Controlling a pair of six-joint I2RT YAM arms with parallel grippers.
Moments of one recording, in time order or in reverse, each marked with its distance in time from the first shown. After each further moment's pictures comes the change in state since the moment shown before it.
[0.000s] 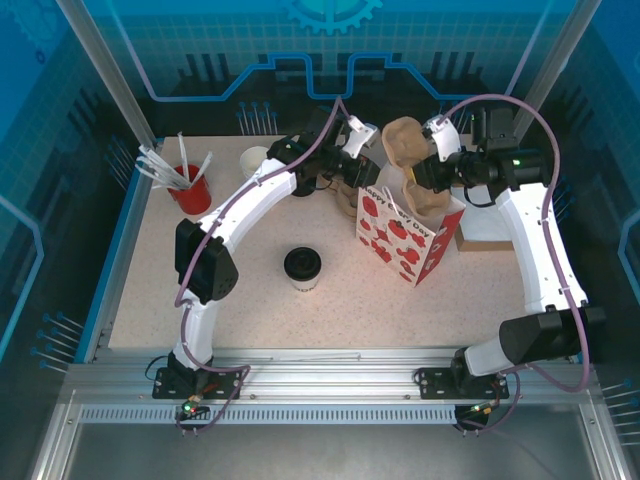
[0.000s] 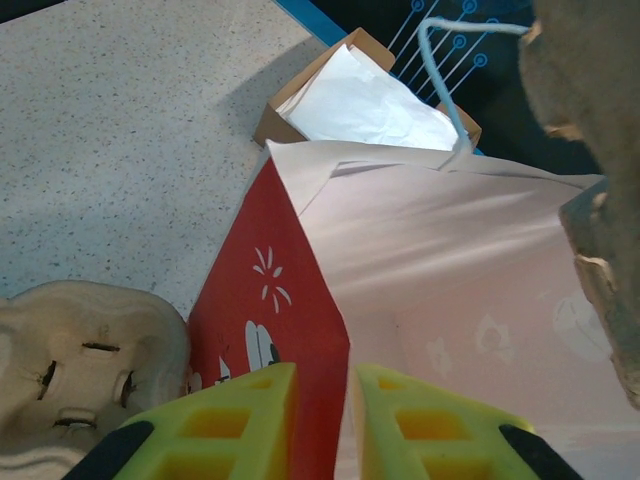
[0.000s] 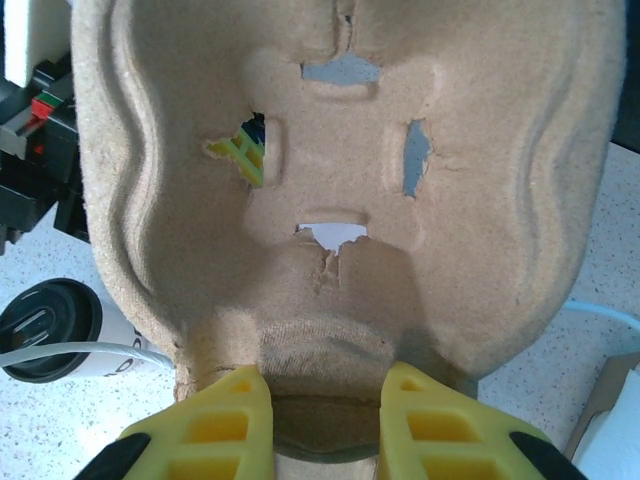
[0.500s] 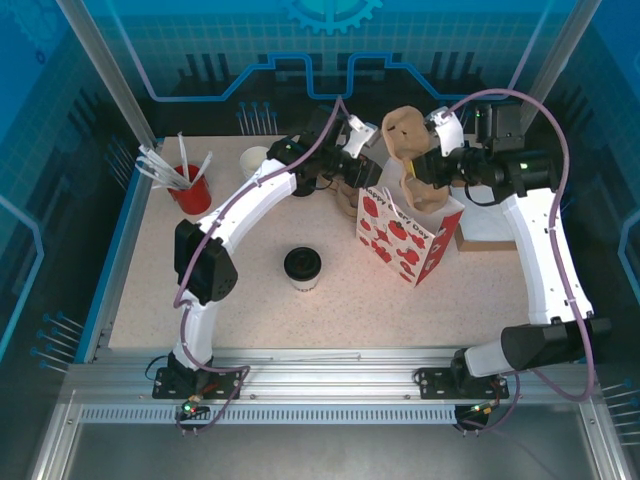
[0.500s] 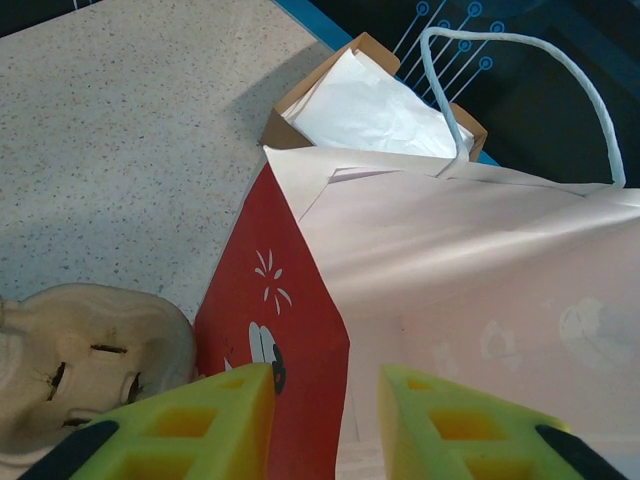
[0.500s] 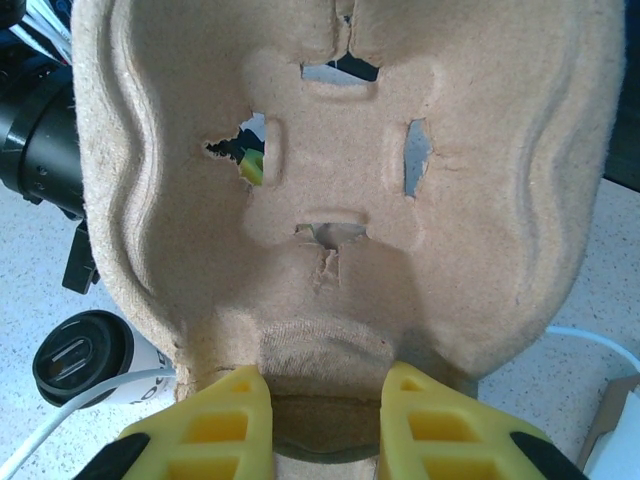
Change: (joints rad) left arm -0.007 -0.007 -0.005 0.005 -0.024 0.003; right arm 0.019 -0.026 0.048 0.007 -0.010 0.060
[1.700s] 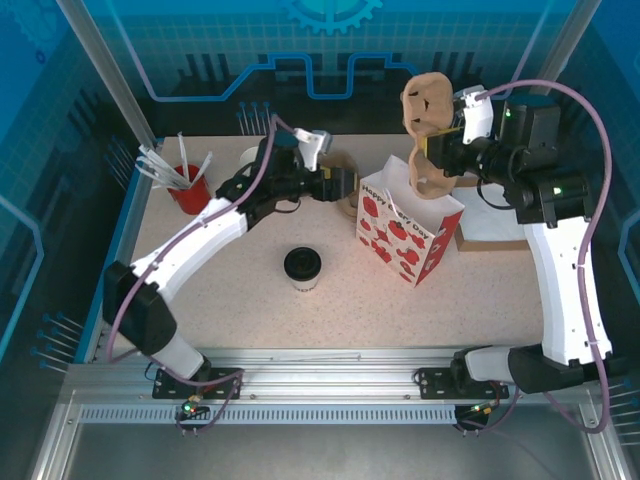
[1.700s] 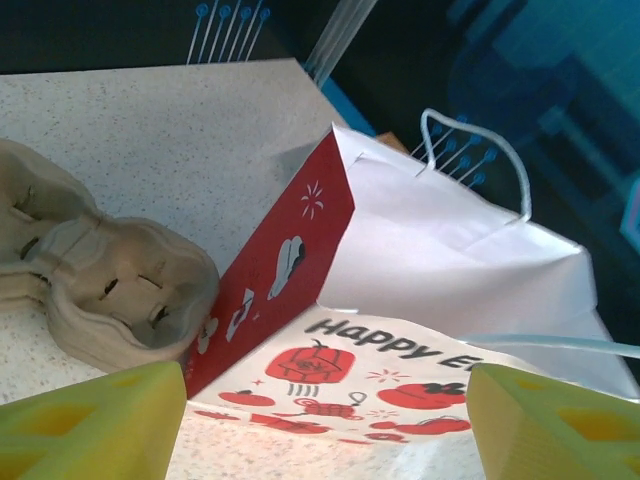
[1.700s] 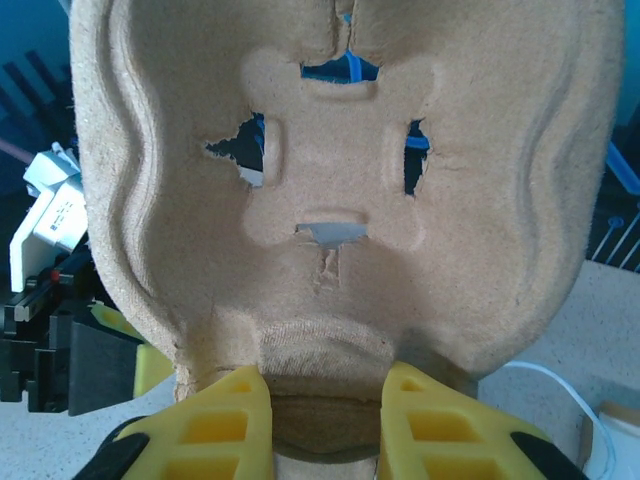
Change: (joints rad) left arm 0.030 -0.468 -0.616 0.365 -0.124 -0.276; right arm 0.035 -0.114 0.107 0.035 0.104 0.232
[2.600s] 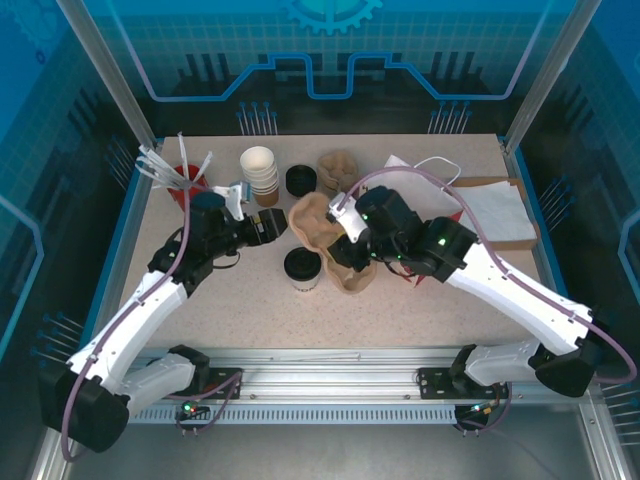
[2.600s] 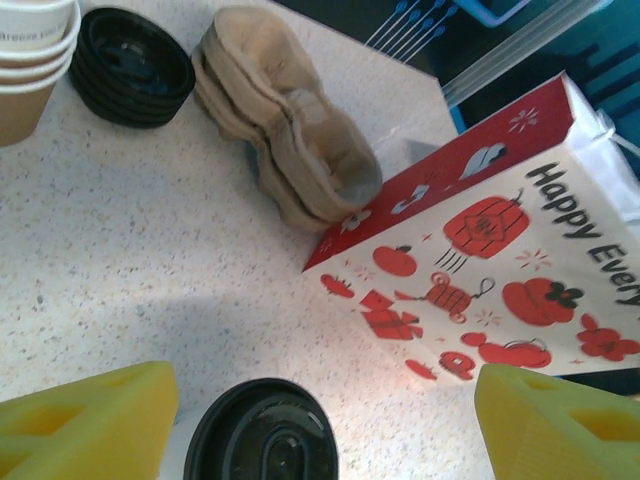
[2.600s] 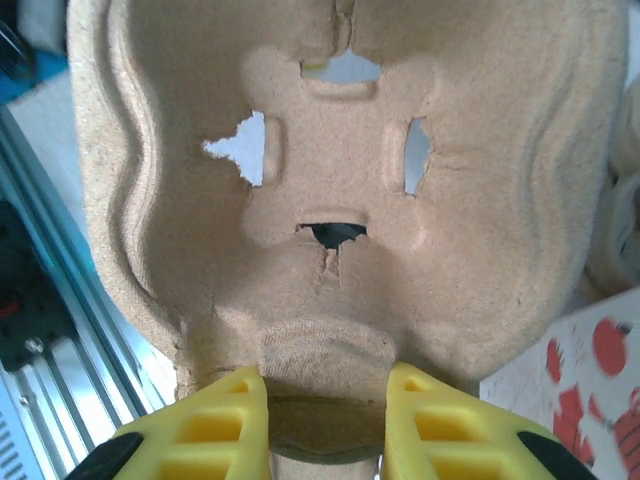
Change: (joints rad) left arm 0.215 -0.605 -0.643 0.016 -0.062 -0.253; right arm 0.745 -0.049 -0.438 0.140 0.308 0.072
